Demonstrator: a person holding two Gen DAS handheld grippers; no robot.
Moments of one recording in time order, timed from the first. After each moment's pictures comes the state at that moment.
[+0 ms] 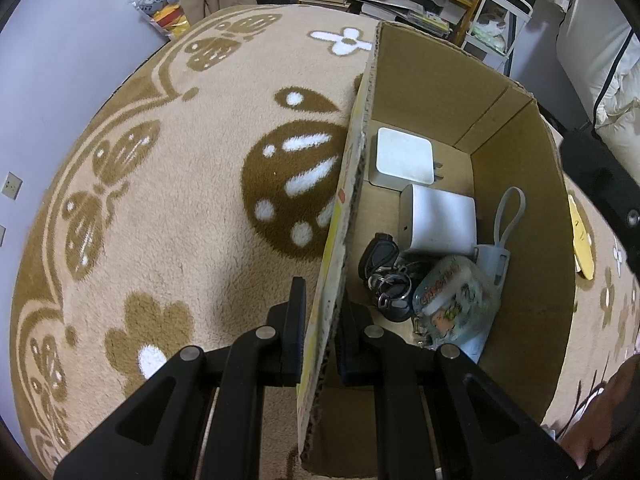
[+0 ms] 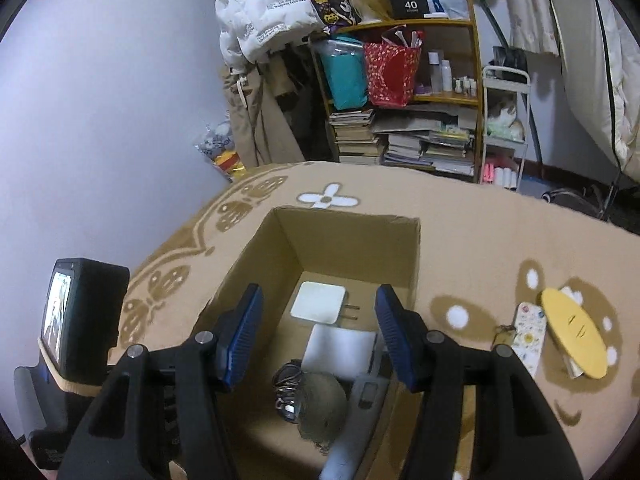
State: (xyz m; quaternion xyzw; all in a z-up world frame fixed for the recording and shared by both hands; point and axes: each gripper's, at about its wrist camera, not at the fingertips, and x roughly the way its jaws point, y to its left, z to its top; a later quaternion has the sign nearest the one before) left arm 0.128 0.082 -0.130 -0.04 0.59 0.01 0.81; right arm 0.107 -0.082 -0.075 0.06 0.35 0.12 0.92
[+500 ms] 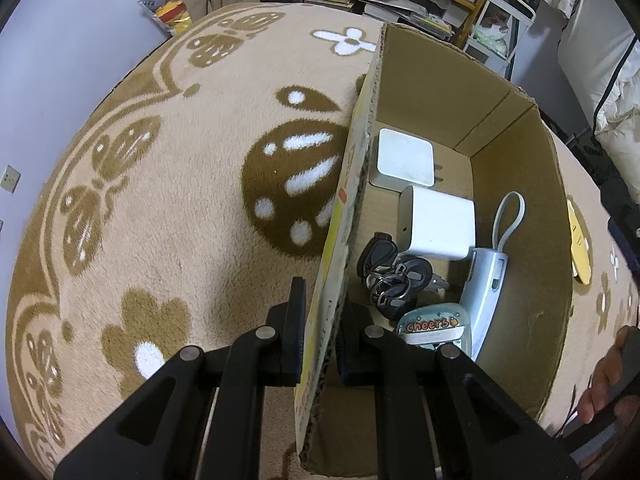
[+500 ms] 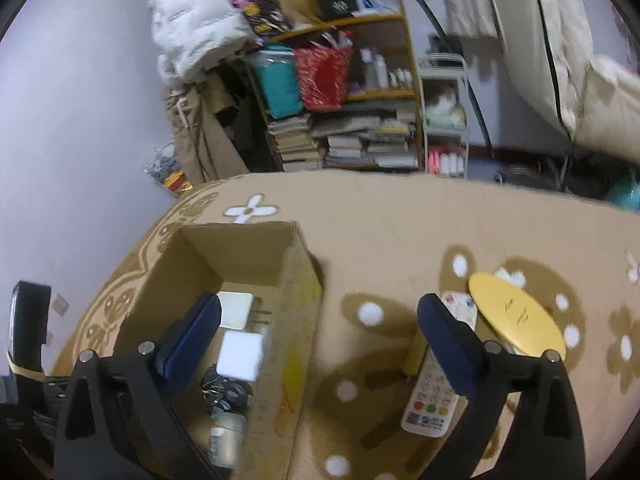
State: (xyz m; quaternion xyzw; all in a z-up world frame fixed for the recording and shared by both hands) left arm 0.127 0.086 -0.130 -0.06 0.59 0.01 0.81; right arm 0.114 -0.164 -0.091 0.12 0.36 0.04 0.92
